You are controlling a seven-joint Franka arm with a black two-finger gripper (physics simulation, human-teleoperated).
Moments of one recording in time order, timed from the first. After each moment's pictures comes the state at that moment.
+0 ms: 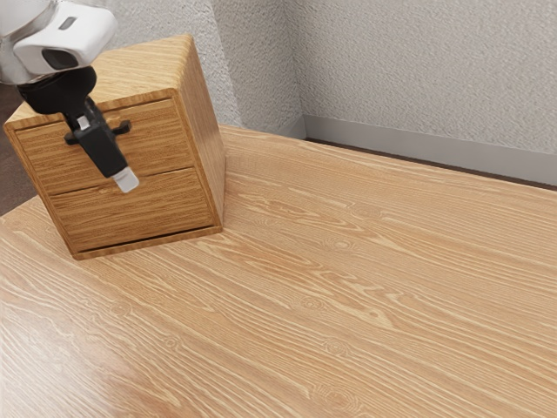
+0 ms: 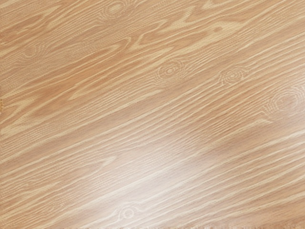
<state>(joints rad) -0.05 -0.31 0.11 -1.58 0.07 1.50 0.52</state>
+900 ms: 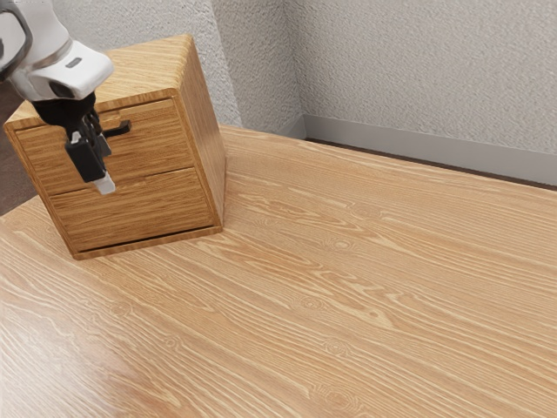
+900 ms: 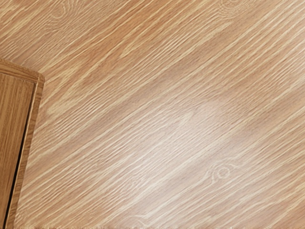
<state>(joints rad) -0.04 -0.13 0.31 -1.54 0.10 1.58 0.90</state>
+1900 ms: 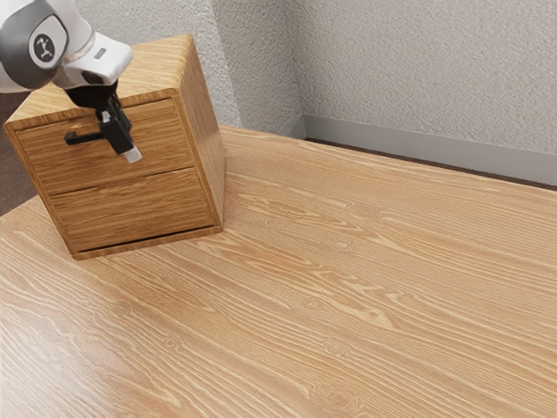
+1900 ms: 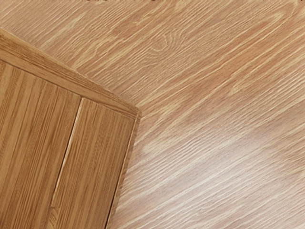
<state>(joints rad) 0.01 0.14 0.43 -1.31 -0.05 1.75 1.00</state>
